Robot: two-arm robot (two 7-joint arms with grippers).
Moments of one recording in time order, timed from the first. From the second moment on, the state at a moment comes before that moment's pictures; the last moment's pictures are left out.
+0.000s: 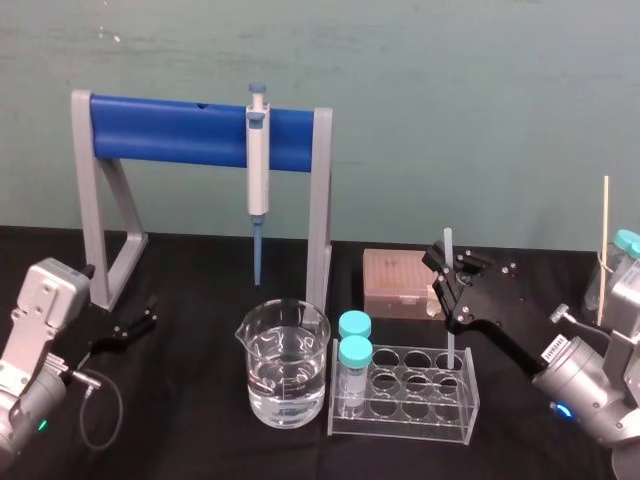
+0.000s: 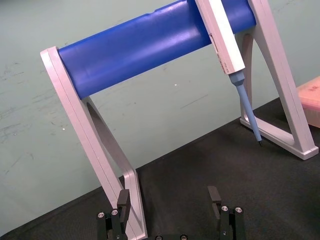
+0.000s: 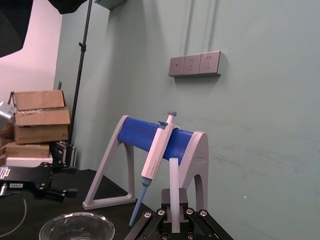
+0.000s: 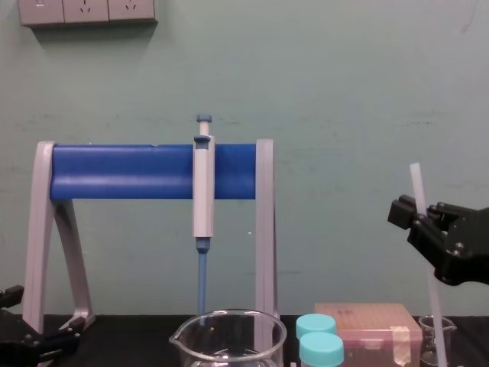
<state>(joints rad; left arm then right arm) -0.20 0.60 0.45 -1.41 -0.25 -0.12 0.03 0.20 0.37 -0.25 -1.37 0.40 -0.47 0.61</state>
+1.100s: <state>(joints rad) -0.20 0.60 0.45 -1.41 -0.25 -0.12 0.03 0.28 0.35 -0.30 -1.20 0.44 -0.47 0.68</state>
